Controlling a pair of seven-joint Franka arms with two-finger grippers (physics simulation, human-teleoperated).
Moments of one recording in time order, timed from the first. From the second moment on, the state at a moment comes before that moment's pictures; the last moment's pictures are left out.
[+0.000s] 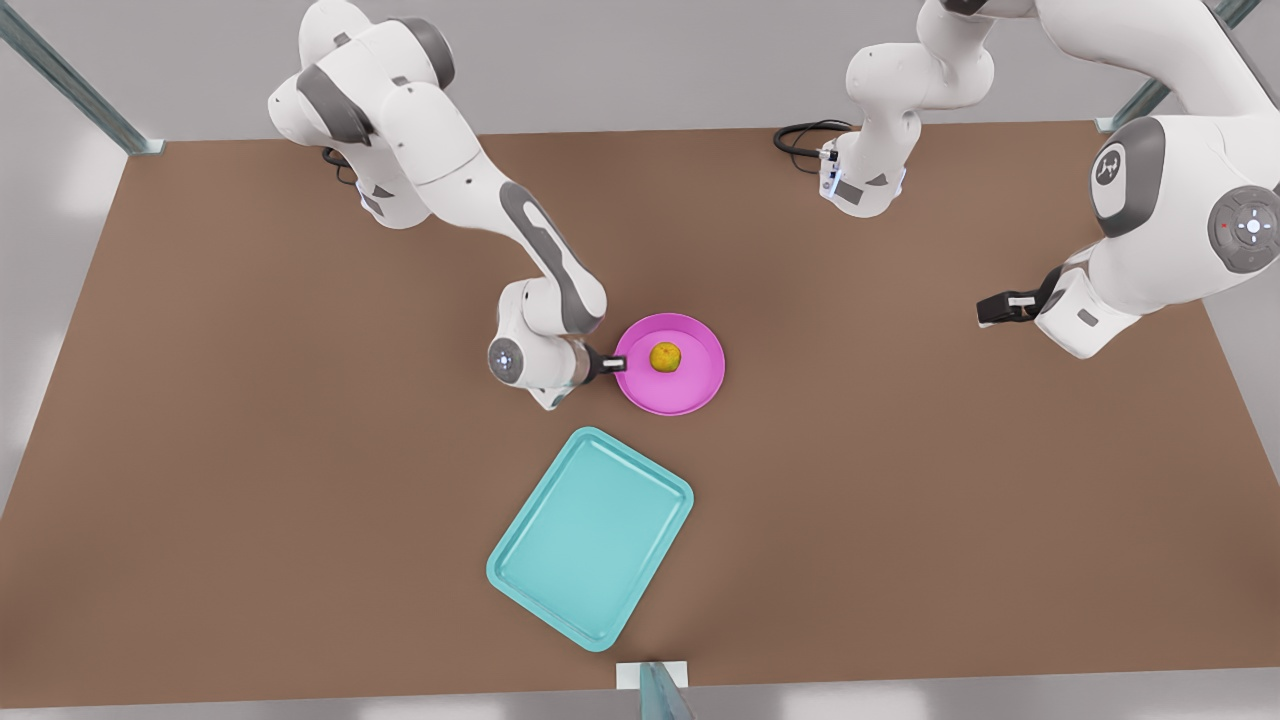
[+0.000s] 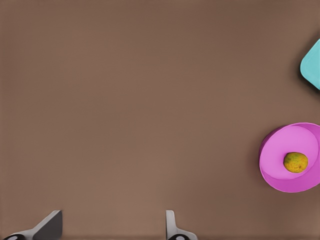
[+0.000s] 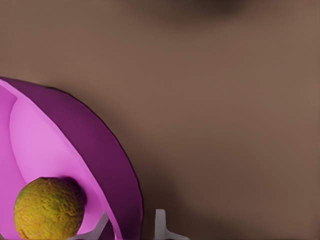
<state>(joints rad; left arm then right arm) -0.06 0.16 0.02 -1.42 -0.01 1.35 -0.07 0.75 0.66 -0.06 -1.85 0.97 2.35 0.01</state>
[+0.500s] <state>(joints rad) -0.05 0.16 0.02 -1.39 -0.02 1.33 -0.07 0.74 0.64 -0.06 -1.84 0.97 2.32 -0.02</state>
